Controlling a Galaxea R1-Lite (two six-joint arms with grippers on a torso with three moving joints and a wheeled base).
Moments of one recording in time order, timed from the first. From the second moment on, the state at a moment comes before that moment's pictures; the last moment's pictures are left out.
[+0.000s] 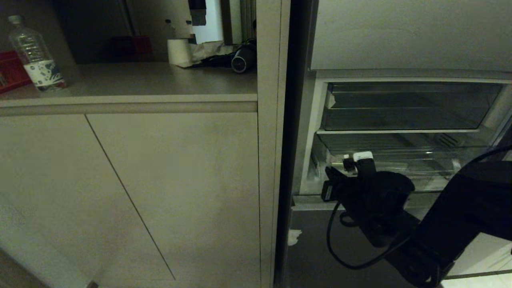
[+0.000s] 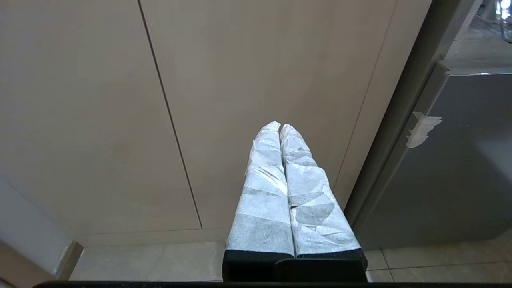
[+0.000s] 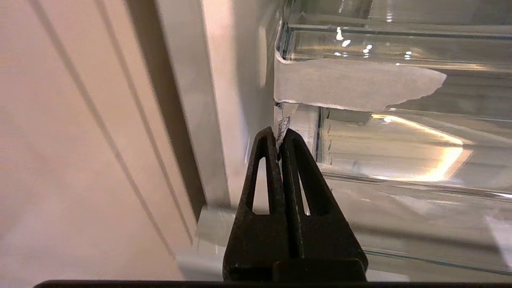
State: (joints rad) left arm -0.01 0.00 0.00 -0.01 0.00 -0.01; right arm 0.47 2.12 -0.59 -1.53 -0.33 0.01
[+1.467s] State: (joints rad) left arm -0.01 0.00 0.00 -0.01 0.00 -0.01; right arm 0.47 1.77 -0.34 -1.49 -0.35 0.02
